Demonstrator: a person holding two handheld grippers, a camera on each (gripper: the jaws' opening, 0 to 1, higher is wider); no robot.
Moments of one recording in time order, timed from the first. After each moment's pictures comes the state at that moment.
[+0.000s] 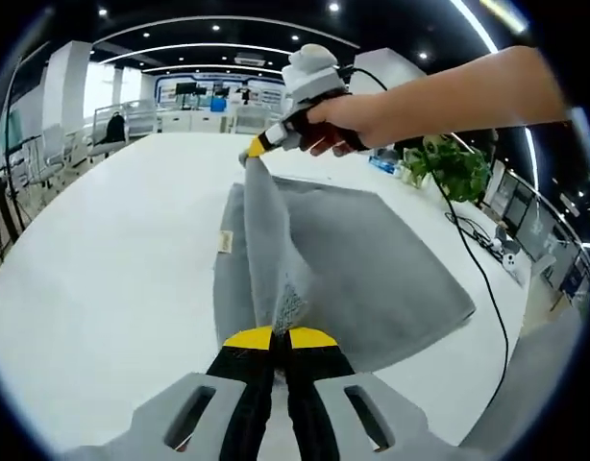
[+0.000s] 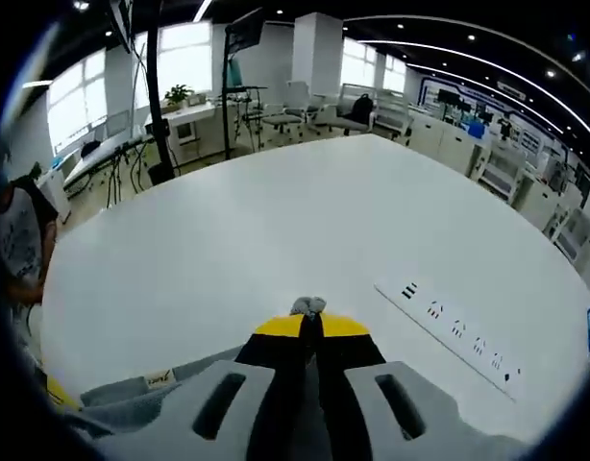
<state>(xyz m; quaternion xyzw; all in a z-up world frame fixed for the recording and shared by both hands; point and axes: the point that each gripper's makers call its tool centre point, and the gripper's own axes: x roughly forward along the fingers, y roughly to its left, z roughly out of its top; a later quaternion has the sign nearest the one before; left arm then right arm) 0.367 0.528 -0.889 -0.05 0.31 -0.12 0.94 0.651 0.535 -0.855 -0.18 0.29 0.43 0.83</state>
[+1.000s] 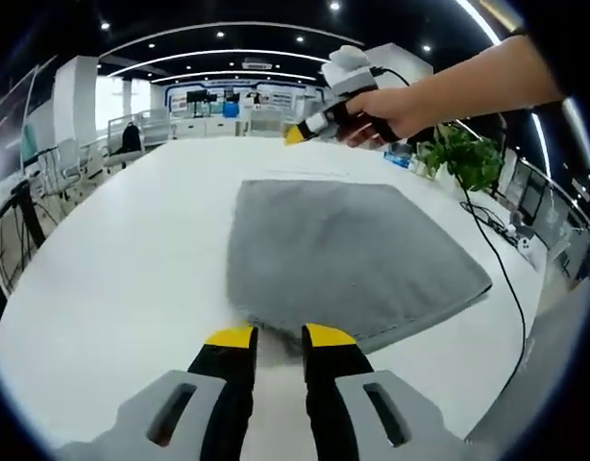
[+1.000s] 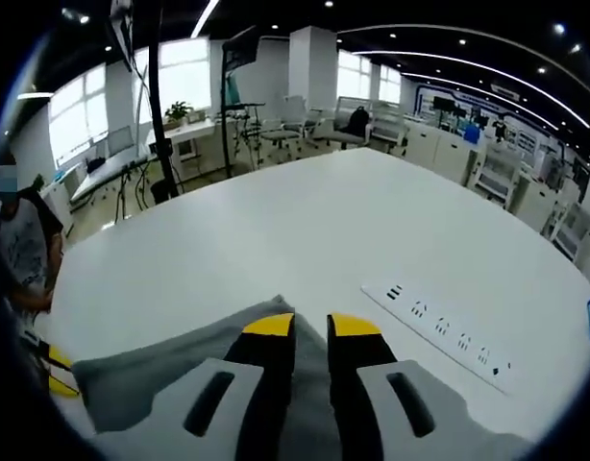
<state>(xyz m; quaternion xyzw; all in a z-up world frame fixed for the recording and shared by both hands) 0.341 0.565 -0.881 0.00 0.28 -0.07 0.96 0.651 0.508 -0.821 -0.15 0.27 0.43 0.85</state>
